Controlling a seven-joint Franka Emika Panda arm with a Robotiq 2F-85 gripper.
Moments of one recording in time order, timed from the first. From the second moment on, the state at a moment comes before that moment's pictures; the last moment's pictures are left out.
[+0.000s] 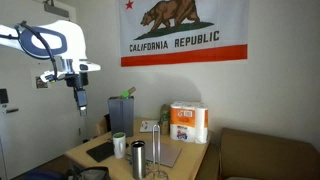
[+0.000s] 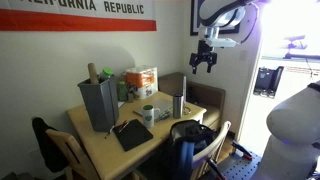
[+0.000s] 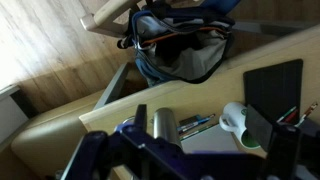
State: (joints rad) arm -0.04 -0.55 -0.04 -2.37 0.02 1.90 0.09
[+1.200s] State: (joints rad) arm -0.06 -0.51 0.00 -2.39 -0.01 1.98 0.20
